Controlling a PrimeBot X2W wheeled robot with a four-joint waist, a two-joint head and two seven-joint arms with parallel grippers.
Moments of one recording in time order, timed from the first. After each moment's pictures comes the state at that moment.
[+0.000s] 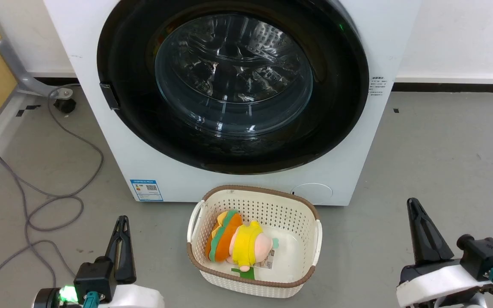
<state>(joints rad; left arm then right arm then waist) 0.04 0.05 -0.01 0.06 -0.01 0.10 -0.23 -0.05 -0.06 -0.02 0.13 0.14 0.13 -0.23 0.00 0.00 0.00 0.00</state>
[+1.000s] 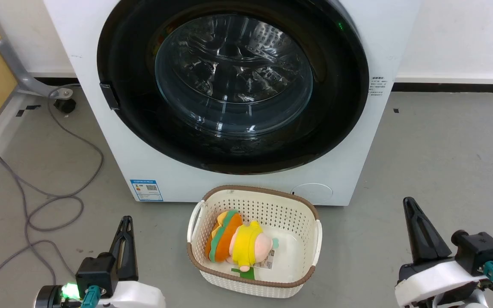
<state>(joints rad) 0.04 0.05 -0.01 0.04 -0.01 0.08 -0.17 -0.04 -0.06 -0.02 0.10 0.10 0.13 -0.17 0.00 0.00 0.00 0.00</state>
